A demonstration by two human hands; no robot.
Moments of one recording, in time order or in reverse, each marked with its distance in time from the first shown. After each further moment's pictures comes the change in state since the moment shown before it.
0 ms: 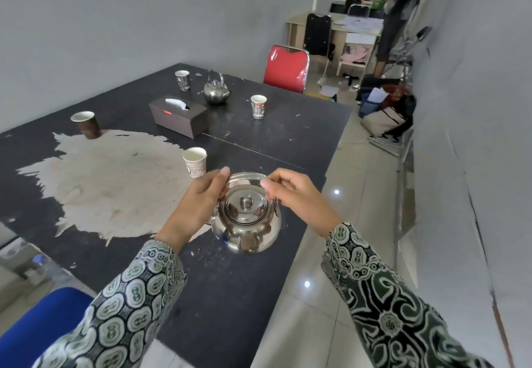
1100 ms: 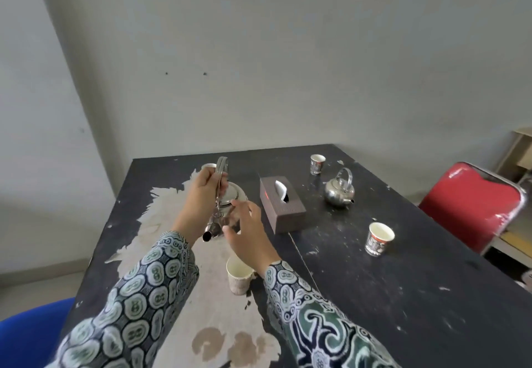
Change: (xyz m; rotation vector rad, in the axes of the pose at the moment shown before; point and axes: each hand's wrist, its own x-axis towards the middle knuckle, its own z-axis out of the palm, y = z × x) left_hand 0.273 0.002 -0.077 -0.097 1.055 -0.058; right_hand 0.345 0.017 0.048 -0.190 -0.566 -0.359
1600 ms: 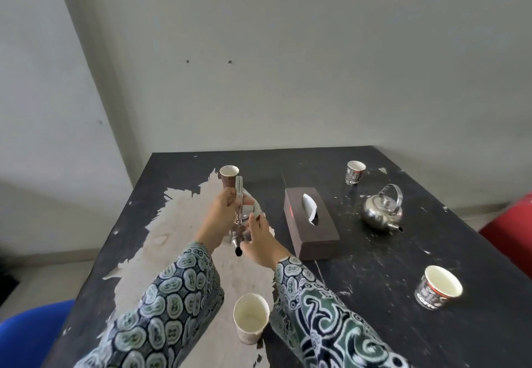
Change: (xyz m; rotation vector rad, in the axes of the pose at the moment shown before) left_hand 0.124 -0.103 0.014 0.222 -0.035 -0.177; right_hand 0.149 0.084 0.020 -0.306 -0.460 0.162
